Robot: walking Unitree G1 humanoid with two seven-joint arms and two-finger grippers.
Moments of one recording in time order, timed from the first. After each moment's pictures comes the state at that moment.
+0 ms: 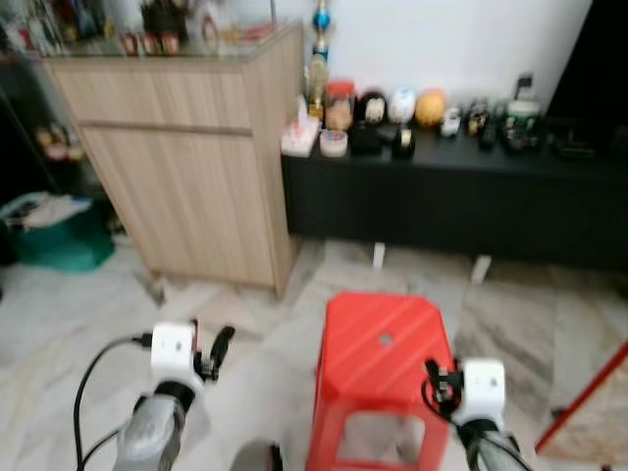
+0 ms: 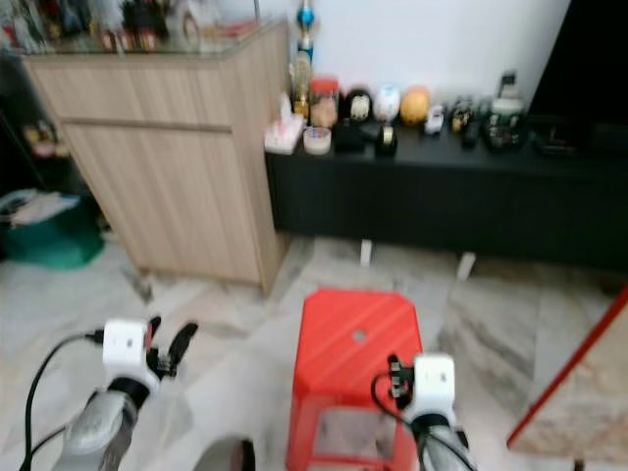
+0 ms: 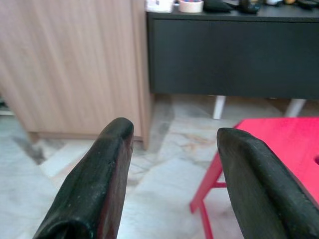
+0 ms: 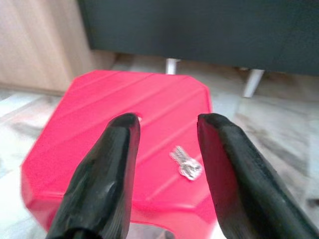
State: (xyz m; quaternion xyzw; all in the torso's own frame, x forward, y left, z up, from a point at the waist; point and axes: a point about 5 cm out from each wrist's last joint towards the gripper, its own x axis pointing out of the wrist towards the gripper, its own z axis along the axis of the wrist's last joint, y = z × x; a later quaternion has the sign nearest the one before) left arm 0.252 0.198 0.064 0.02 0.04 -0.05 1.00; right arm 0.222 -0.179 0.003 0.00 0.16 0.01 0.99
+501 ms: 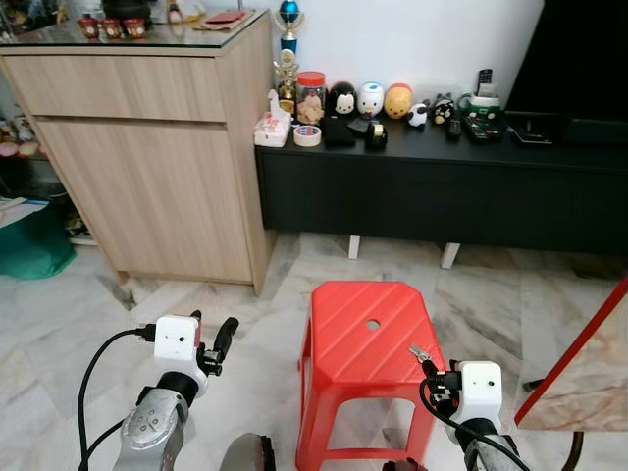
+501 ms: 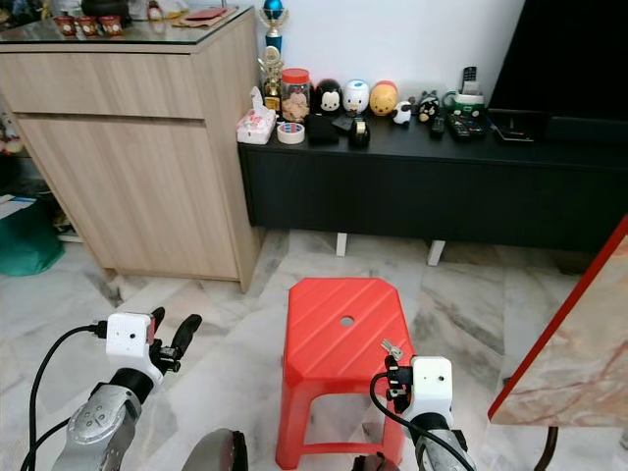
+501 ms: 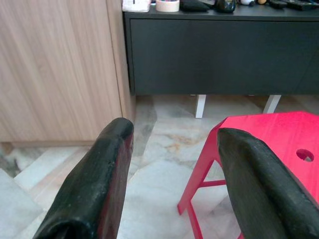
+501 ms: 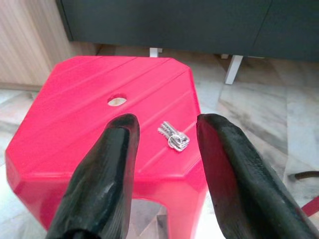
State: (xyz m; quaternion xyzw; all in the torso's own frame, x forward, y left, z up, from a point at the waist) left arm 0.258 0.192 0.069 0.02 0.03 -0.07 1.00; right arm 0.220 -0.184 -0.003 0.00 0.16 0.01 0.99
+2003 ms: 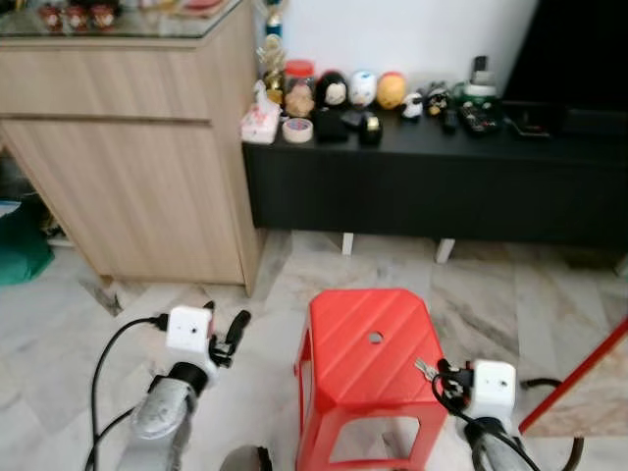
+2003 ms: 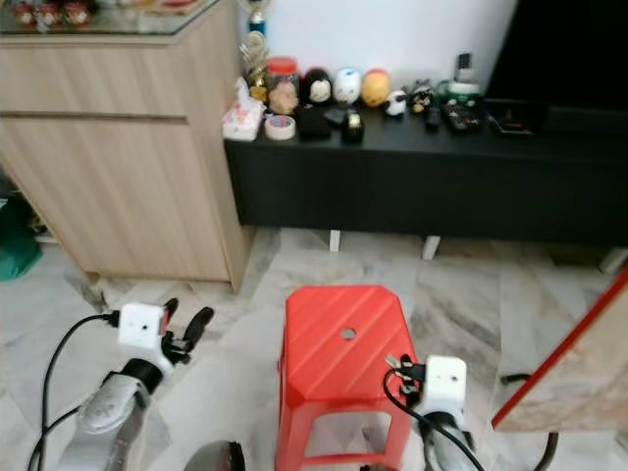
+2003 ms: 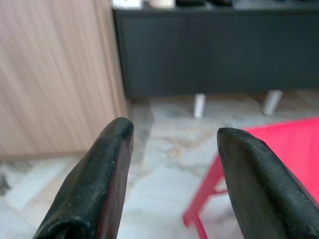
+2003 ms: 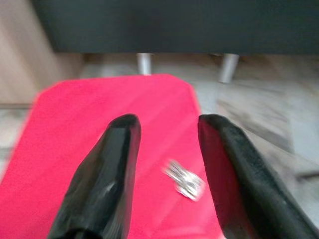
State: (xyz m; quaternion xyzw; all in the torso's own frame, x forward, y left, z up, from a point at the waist) left arm 0.259 0.201 0.071 0.03 0.03 -0.07 1.00; right arm 0.233 -0.170 -0.006 0.03 0.16 0.00 0.99
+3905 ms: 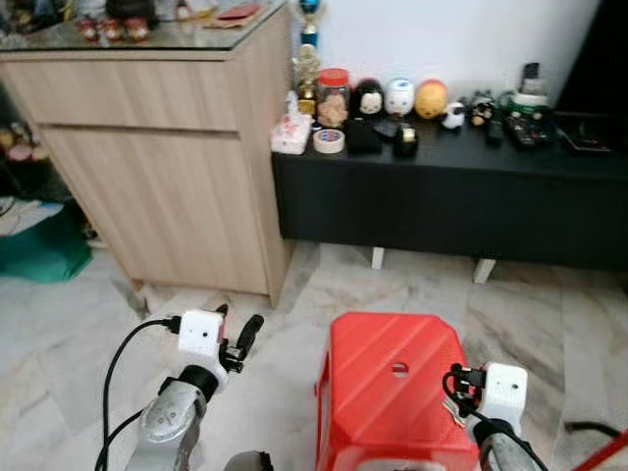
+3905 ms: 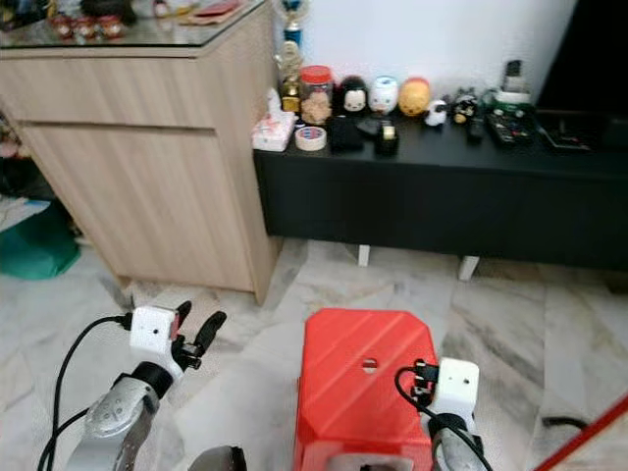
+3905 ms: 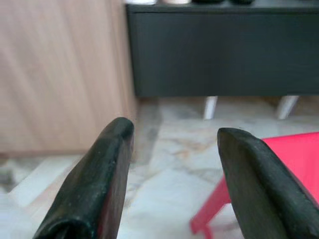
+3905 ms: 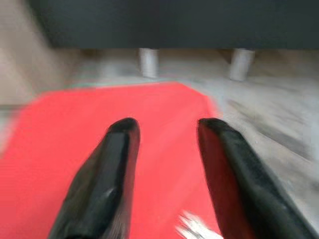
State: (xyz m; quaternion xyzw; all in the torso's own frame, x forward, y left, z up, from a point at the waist) left arm 0.256 0.187 0.067 0.02 0.03 -0.10 0.99; right arm 0.234 -0.183 -0.014 0.04 0.18 -0.05 0.98
